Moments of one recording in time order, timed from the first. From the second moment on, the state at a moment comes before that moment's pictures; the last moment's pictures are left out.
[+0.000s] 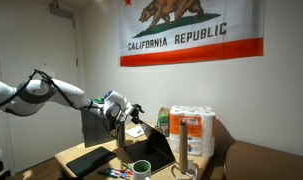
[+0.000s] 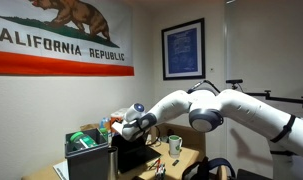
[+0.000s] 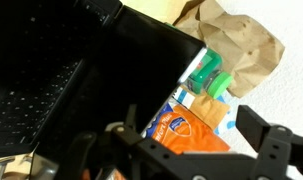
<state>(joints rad) 0.54 1.06 -0.61 -1.25 0.46 3.03 1.16</state>
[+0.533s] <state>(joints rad) 0.46 1.07 -0.57 -1.11 0.31 2.82 1.16</state>
